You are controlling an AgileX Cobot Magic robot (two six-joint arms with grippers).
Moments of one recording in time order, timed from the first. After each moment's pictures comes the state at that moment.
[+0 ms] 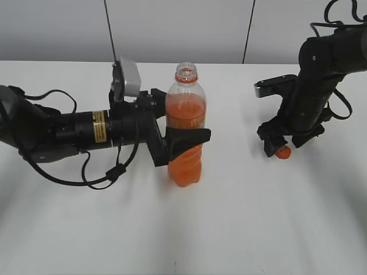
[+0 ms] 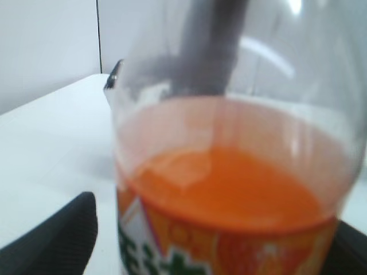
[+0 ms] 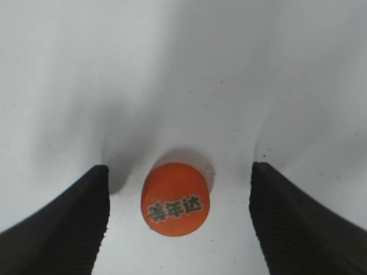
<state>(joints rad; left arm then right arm) -0.38 2.14 -0.95 1.04 -1.21 -0.45 0.23 2.14 -1.35 0.02 0.75 -0.15</state>
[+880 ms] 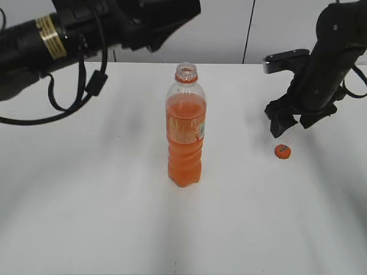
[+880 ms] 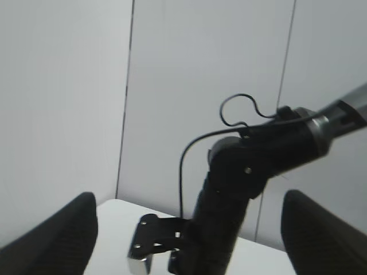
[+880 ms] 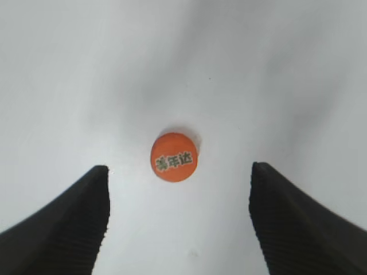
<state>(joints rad) -0.37 1.76 -0.95 0.91 -1.16 -0.78 0.23 2.02 -1.35 0.02 0.80 -0.16</state>
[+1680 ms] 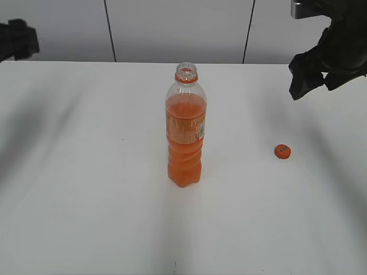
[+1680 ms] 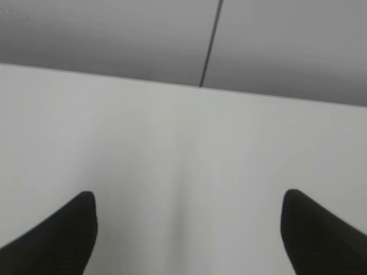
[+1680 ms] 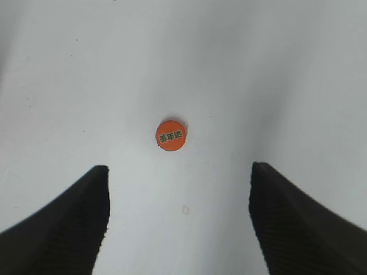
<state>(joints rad) -0.10 1.51 -0.95 0.64 0.10 -0.81 0.23 1.74 -1.35 0.03 0.92 -0.14</state>
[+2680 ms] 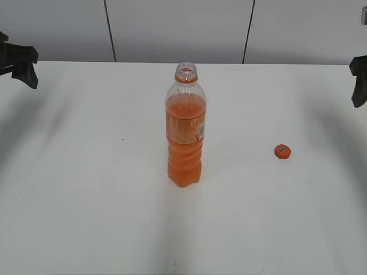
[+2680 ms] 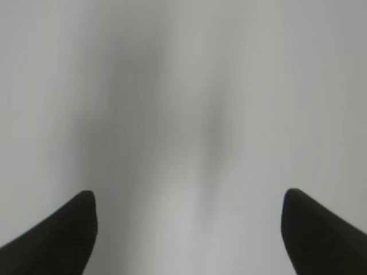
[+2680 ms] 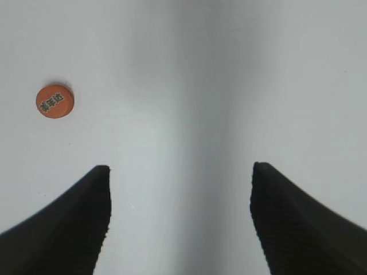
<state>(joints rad) 0.00 1.78 -1.32 0.02 0.76 -0.12 0.00 1.74 -1.35 0.00 1.05 -0.03</state>
